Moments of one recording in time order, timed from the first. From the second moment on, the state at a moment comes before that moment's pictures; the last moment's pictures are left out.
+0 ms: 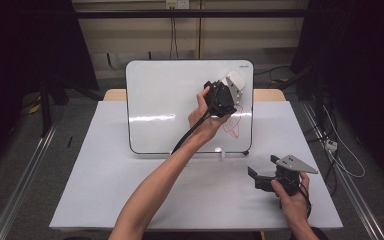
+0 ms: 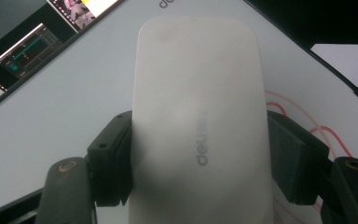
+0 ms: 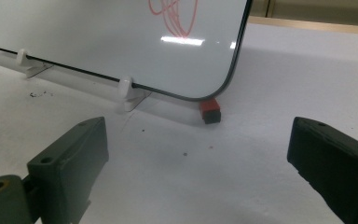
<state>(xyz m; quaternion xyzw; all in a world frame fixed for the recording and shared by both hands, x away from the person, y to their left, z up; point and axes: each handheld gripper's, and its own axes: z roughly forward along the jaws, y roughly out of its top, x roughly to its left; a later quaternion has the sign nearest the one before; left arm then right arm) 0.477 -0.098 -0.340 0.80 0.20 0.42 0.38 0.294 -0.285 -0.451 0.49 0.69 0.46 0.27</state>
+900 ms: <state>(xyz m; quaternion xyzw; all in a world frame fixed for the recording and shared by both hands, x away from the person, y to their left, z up) 0.454 -0.098 -0.364 0.82 0.17 0.41 0.37 0.294 -0.285 -0.450 0.49 0.69 0.46 0.27</state>
